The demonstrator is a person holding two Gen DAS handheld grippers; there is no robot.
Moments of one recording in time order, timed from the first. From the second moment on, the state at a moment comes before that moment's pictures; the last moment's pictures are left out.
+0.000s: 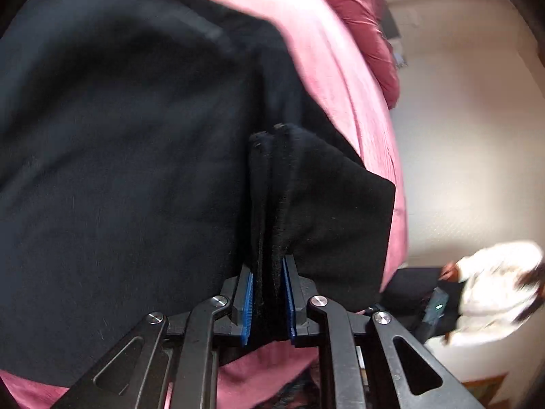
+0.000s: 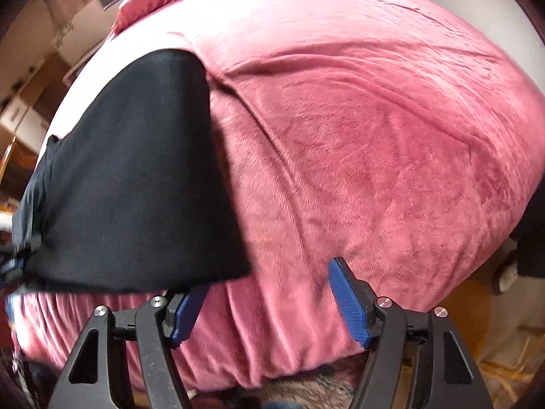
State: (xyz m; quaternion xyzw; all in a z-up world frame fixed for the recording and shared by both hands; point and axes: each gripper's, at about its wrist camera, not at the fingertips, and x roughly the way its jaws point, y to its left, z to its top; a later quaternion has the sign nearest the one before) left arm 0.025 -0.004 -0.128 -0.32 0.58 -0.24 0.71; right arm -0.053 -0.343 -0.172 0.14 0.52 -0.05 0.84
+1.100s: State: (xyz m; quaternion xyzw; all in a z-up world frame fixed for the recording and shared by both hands) left arm -0.029 0.050 -0.068 -0.33 0.55 -0.12 0.76; right arm 0.055 -0.243 -0.112 0.04 0.43 0.01 0.90
